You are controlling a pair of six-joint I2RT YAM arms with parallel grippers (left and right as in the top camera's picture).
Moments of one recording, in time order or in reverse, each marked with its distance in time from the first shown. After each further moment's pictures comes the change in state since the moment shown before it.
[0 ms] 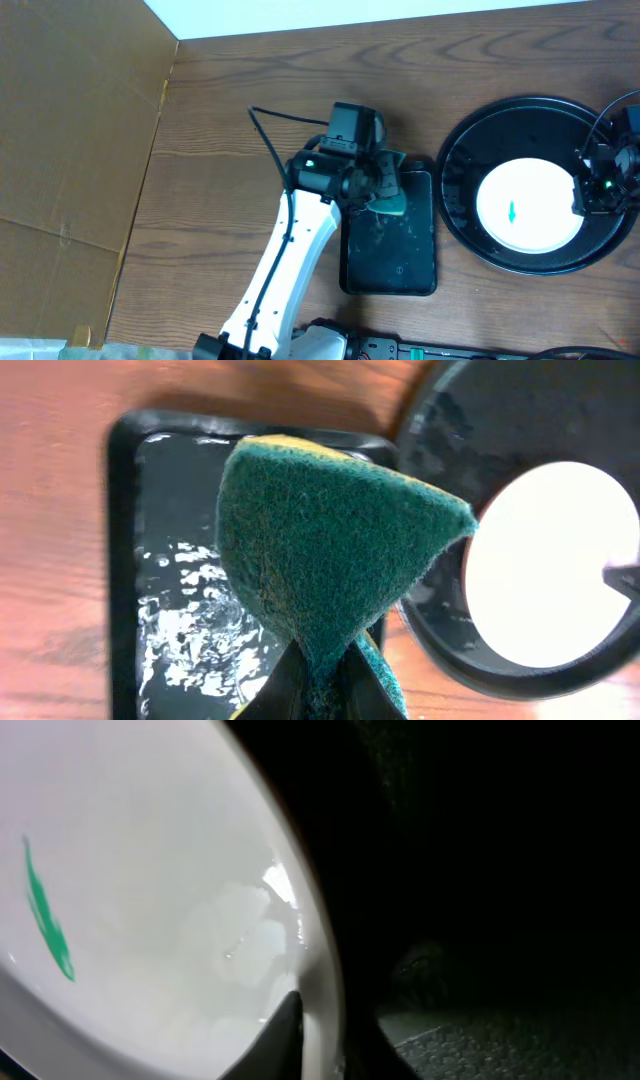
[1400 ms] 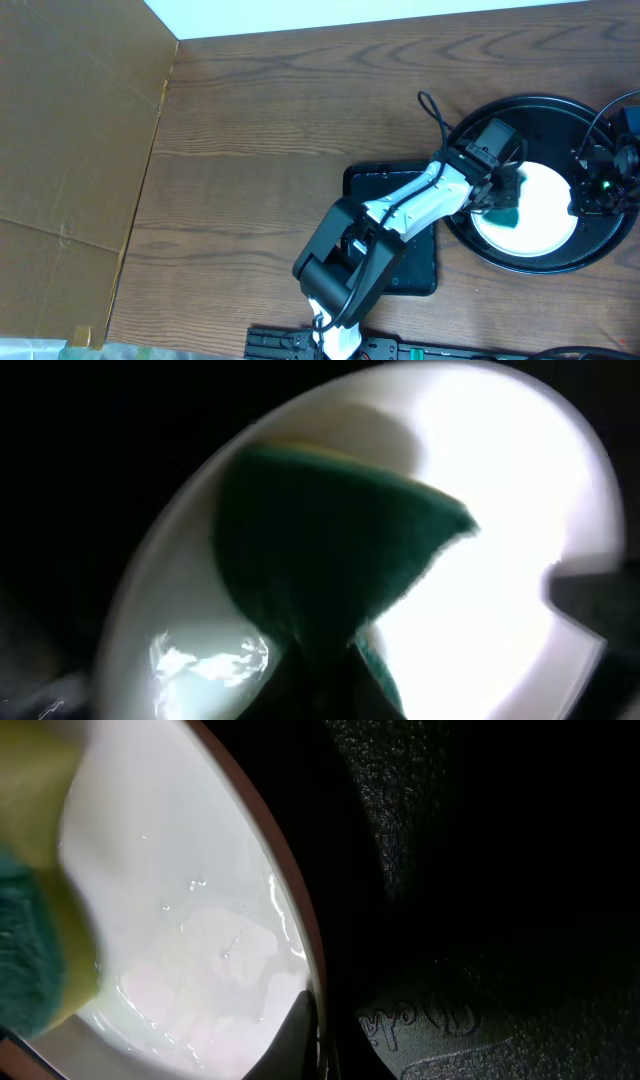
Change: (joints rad) left arm -0.428 0.573 0.016 0.570 0.118 -0.241; right arm 0.002 0.008 0.000 -0.009 -0.049 0.000
